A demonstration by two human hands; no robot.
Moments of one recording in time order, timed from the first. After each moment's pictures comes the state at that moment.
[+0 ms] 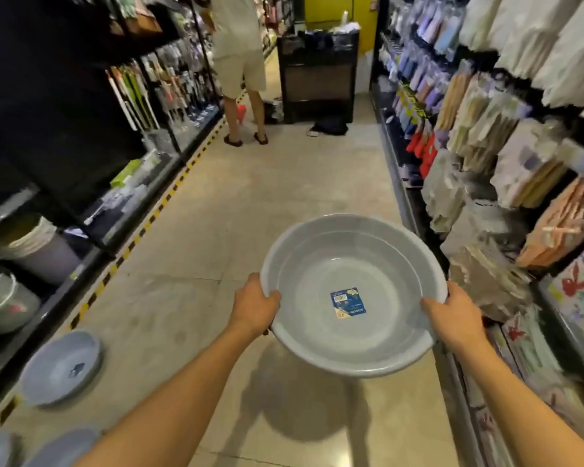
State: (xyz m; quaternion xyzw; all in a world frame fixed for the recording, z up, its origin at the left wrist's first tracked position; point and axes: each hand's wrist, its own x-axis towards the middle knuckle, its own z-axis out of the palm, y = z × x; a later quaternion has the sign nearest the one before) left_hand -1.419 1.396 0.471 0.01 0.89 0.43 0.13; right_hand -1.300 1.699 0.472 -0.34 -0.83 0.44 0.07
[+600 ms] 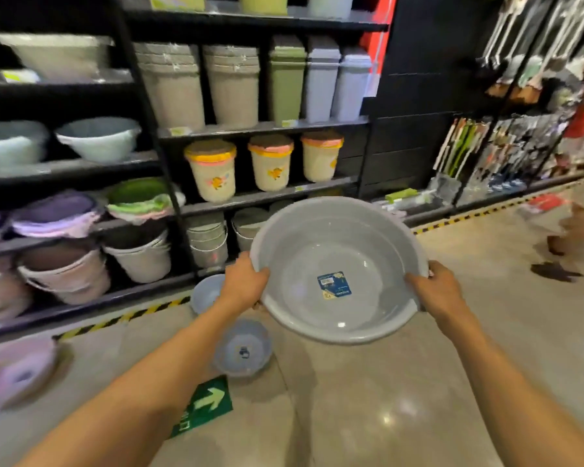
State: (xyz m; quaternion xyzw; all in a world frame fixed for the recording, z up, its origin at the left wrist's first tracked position) left_hand -1.233 0.992 0.653 -0.42 0.81 0.39 -0.17; right_hand -1.443 1.246 0.657 0.13 -0.86 0.48 -0.11
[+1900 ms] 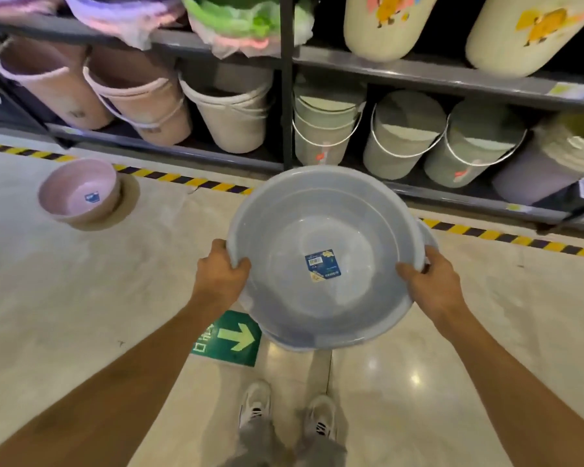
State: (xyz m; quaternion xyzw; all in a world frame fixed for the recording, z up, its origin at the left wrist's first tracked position) left_hand -1.304 0.634 0.250 -0.72 0.57 0.36 -0.16; right_hand -1.622 0.719 0.265 0.34 -0.82 0.32 -0.33
